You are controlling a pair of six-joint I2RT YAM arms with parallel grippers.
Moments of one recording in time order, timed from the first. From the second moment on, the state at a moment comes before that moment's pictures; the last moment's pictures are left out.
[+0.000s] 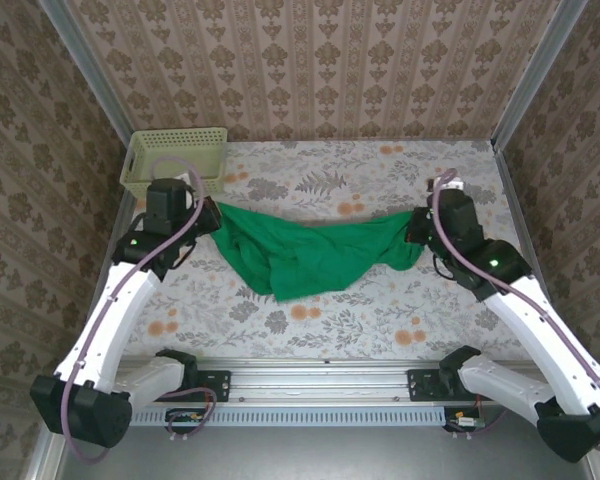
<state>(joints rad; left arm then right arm) -0.30 1.05 1.08 -0.64 0.05 -0.53 0.44 0.94 1.14 -0.78 0.36 0.40</state>
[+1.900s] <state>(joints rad) -1.16 1.71 1.08 -0.44 -0.29 -0.33 0.36 1.02 1.19 -0.92 0.32 0.45</state>
